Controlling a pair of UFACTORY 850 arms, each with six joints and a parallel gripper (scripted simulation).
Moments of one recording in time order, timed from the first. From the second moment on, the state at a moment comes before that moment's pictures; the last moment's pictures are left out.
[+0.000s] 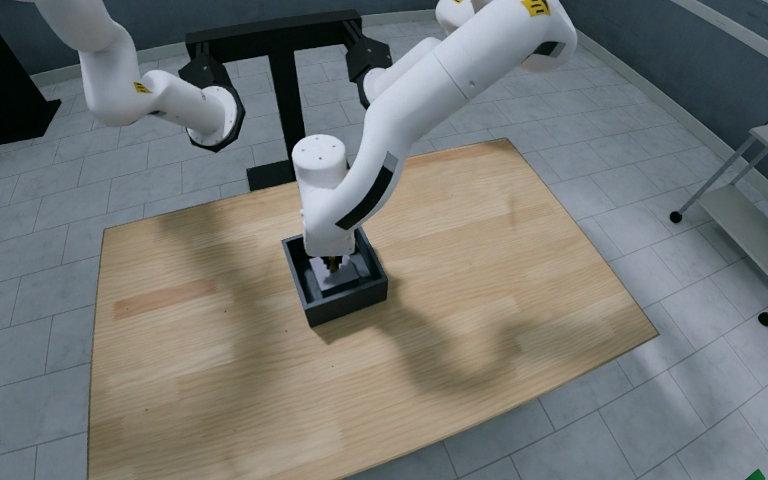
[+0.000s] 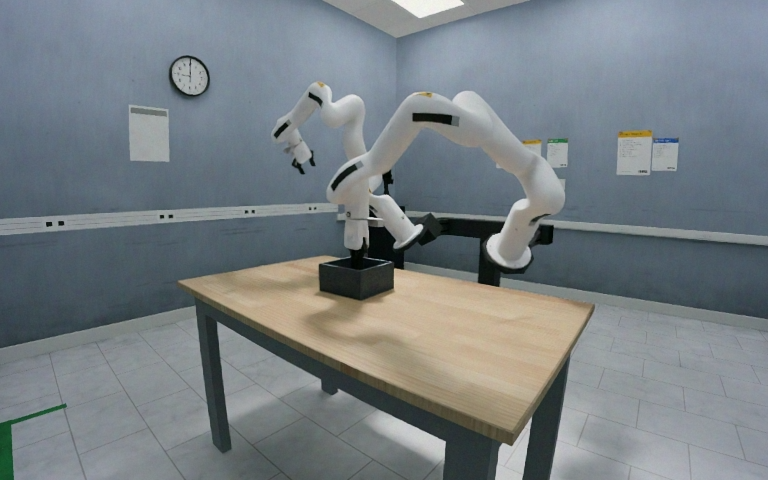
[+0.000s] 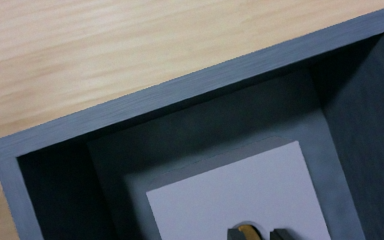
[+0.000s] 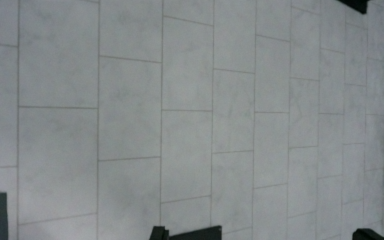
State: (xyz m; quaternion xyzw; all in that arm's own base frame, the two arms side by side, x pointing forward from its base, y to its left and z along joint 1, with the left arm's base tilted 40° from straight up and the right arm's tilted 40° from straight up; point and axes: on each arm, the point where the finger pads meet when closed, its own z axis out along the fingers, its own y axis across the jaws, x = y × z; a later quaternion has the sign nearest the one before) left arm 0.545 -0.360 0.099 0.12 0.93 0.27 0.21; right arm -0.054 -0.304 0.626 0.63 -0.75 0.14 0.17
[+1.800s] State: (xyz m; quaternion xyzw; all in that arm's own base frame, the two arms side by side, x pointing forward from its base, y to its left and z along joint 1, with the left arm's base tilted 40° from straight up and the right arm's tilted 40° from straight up) left arm 0.552 -0.353 0.088 0.12 0.93 0.27 0.21; right arm -0.054 -0.304 0.626 0.63 -0.75 0.14 0.17
